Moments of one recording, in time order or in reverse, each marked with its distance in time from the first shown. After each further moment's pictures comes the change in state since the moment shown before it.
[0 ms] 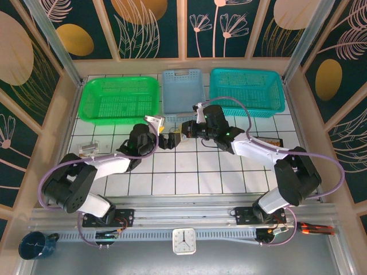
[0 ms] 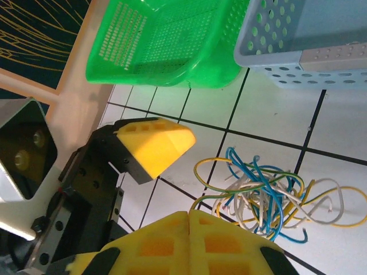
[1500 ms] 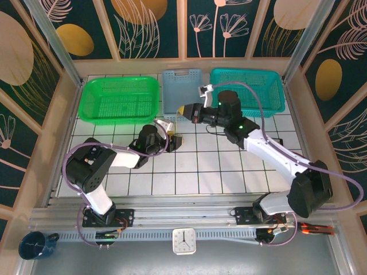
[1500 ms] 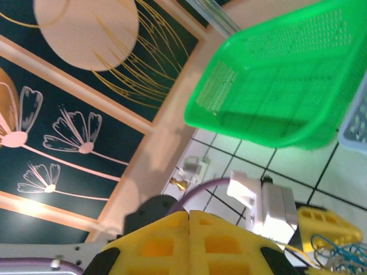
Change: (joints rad) left arm -0.016 0.229 0.021 0.111 0.071 0.032; right arm -0.080 -0.165 0.146 0.018 -0.171 0.081
